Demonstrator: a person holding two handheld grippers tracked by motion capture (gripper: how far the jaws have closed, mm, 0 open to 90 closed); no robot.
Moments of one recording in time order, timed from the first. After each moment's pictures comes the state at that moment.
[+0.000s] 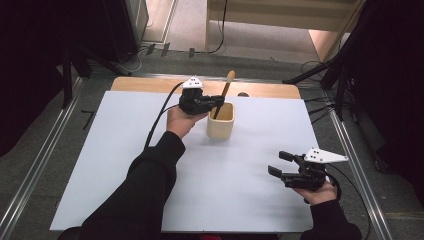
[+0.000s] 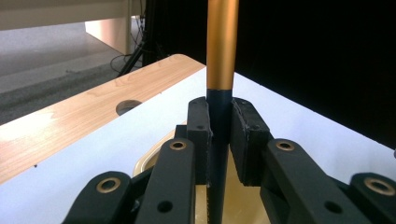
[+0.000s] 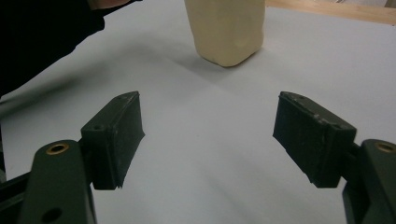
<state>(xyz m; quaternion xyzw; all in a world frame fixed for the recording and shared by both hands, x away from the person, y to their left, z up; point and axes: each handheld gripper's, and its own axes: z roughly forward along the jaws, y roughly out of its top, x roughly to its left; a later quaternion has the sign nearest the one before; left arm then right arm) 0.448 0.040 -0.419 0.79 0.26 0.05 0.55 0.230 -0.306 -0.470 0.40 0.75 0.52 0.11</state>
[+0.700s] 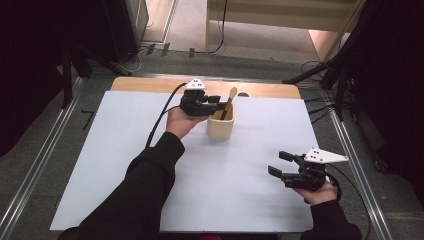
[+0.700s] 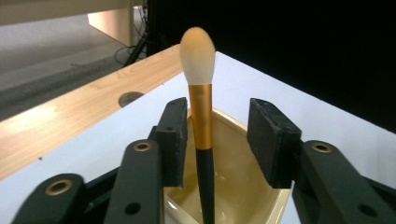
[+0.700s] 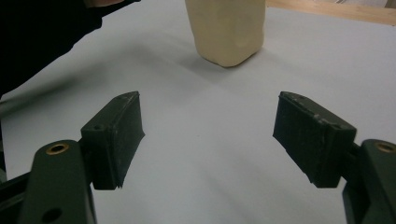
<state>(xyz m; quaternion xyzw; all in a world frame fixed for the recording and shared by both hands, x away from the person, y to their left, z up) 0.443 0.036 -0.416 0.81 0.25 0.07 0.53 0.230 -0.306 -0.470 0.40 0.75 0.52 0.11</state>
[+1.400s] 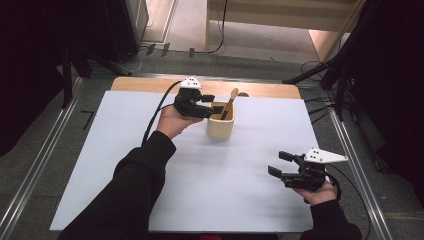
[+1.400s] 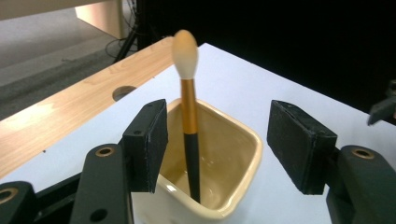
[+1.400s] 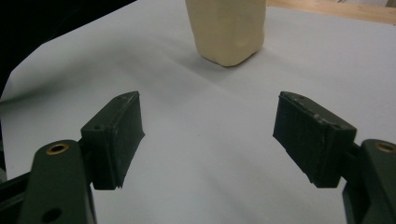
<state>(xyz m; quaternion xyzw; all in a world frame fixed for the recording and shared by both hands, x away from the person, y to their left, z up) 0.432 0.052 -0.396 0.83 0.23 0.04 0.51 0.231 -0.306 -0.470 0.40 0.75 0.52 0.11</state>
